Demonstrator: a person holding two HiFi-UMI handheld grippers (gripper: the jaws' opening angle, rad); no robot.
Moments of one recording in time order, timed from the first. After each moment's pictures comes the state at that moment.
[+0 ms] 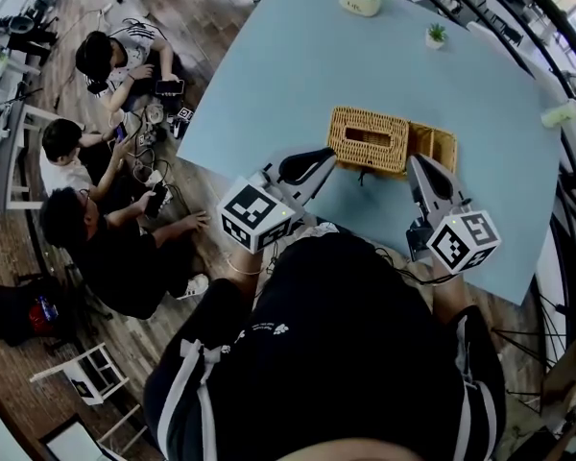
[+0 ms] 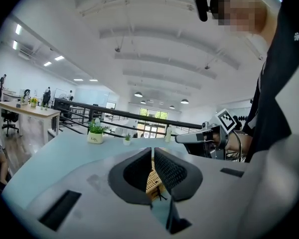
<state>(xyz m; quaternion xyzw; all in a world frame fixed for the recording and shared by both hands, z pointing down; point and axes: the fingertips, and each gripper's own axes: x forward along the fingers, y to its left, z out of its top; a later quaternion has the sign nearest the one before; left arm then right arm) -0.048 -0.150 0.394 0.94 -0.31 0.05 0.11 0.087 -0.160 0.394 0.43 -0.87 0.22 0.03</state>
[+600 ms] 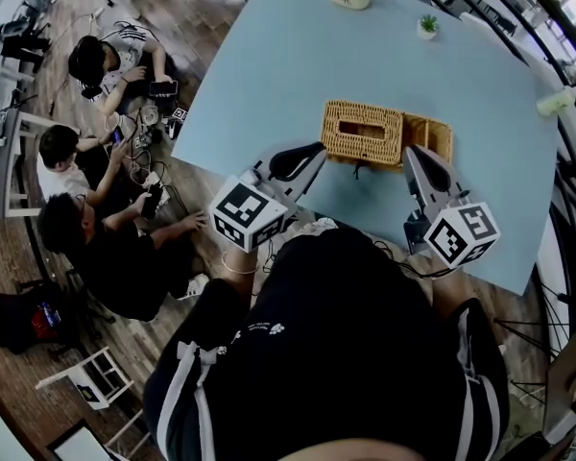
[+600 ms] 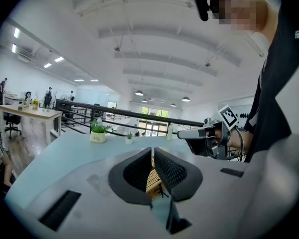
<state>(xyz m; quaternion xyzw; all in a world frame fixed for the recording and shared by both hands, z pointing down) -0.056 -0.147 0.393 0.94 -0.32 0.07 0.11 0.084 -0.157 0.383 0.44 -0.88 0.20 0.03</state>
